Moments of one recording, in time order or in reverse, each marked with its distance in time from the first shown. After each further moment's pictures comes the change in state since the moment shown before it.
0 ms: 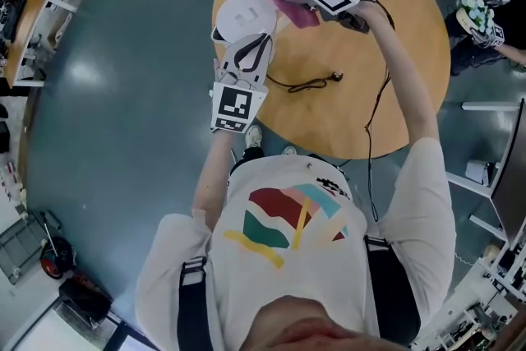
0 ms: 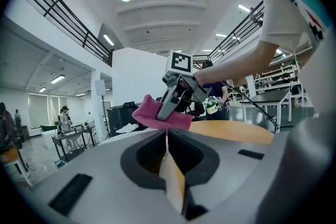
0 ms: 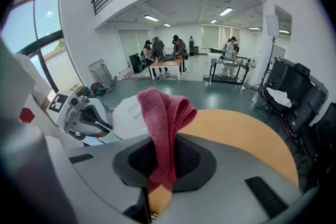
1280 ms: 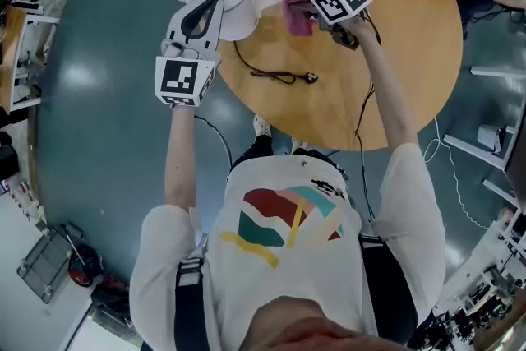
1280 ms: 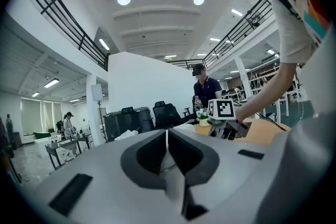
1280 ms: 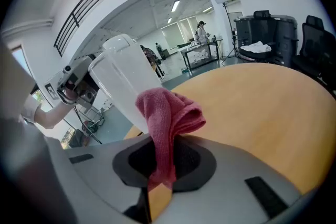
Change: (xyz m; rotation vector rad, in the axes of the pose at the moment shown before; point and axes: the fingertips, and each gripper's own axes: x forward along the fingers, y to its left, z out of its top) left arm 0.044 0.128 -0.001 0.043 -0.065 -0.055; right arm 0.097 -0.058 -0.106 0.480 -0.109 -0.013
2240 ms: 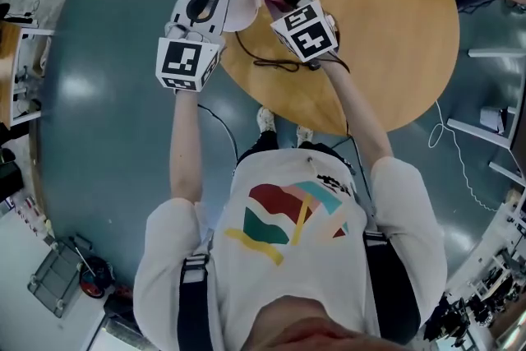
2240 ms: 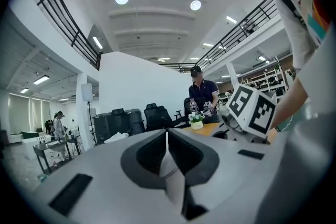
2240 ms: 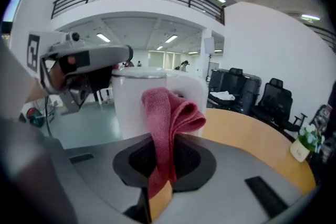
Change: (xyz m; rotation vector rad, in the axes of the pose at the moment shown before) left arm 0.000 -0.009 0.015 -0.004 -0.032 -0.106; right arm -0.012 0.078 0.044 -0.181 -0.294 -0.493
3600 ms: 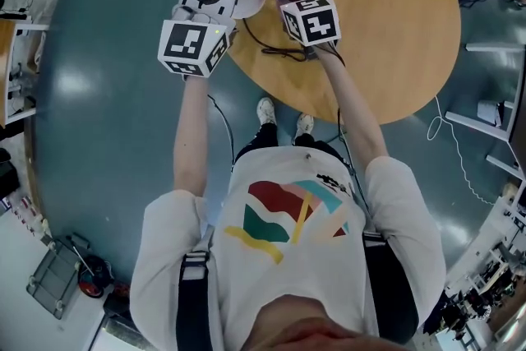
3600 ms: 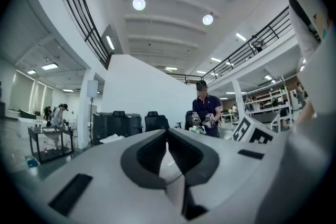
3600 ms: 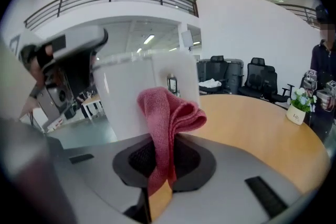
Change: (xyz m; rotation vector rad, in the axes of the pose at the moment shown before) left arm -0.008 0.010 -0.003 -0.140 -0.107 0.004; right arm 0.032 0.001 -0.039 0.237 0.015 -0.091
